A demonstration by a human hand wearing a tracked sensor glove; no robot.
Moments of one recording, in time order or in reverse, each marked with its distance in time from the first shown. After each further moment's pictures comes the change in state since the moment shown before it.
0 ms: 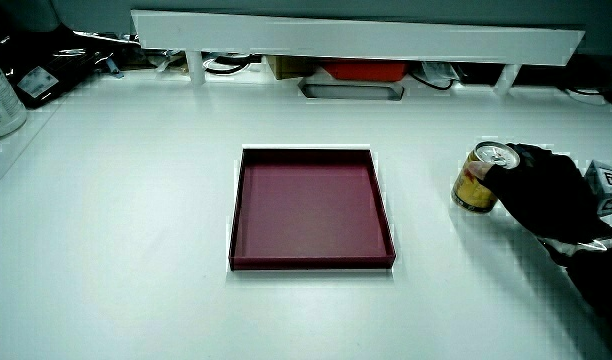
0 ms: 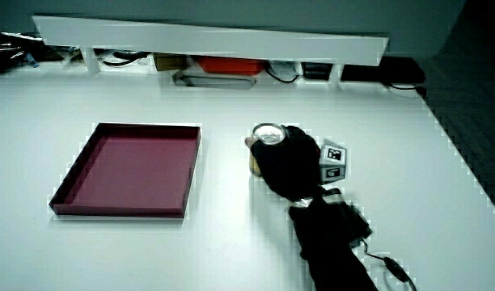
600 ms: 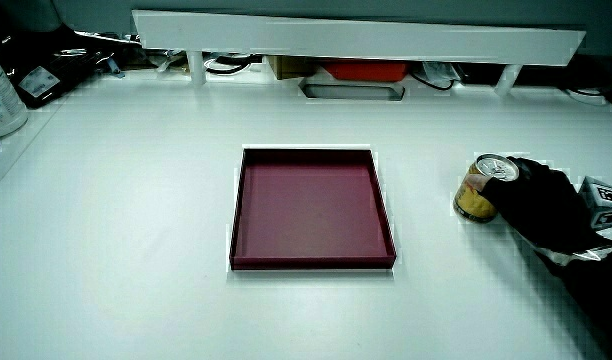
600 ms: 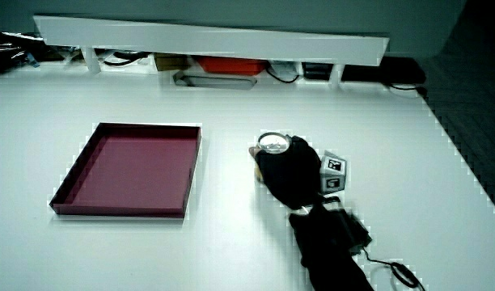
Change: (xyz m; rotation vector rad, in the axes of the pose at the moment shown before) arm 0.021 -0.004 -0.001 0.011 0.014 -0.087
